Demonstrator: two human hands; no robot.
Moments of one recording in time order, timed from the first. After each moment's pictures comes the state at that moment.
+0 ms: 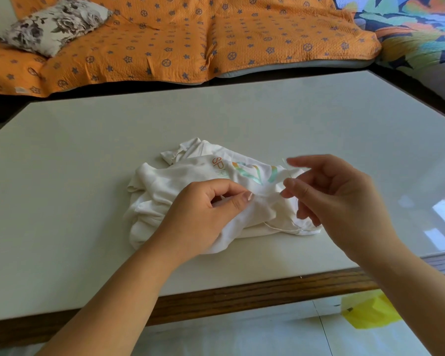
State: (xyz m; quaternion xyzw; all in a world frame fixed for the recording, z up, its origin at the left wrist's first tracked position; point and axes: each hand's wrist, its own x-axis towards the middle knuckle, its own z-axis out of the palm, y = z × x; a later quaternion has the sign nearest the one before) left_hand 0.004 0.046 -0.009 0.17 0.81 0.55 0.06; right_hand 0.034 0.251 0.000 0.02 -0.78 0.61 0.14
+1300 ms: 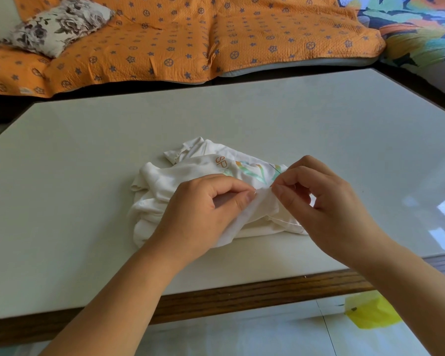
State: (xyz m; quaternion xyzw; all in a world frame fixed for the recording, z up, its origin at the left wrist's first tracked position) left_hand 0.005 0.043 -0.009 0.21 0.85 0.48 -0.05; right_hand 0.029 0.243 -0.006 0.16 -0.87 0.43 0.16
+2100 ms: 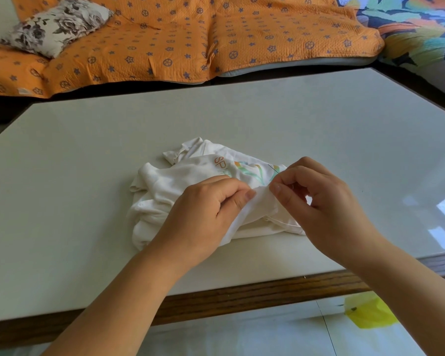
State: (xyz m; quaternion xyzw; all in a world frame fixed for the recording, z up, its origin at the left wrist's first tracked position) left_hand 0.001 0.045 -0.017 0.25 0.87 0.42 -0.08; right_hand 0.029 0.238 -0.005 0.12 -0.87 0.45 0.14
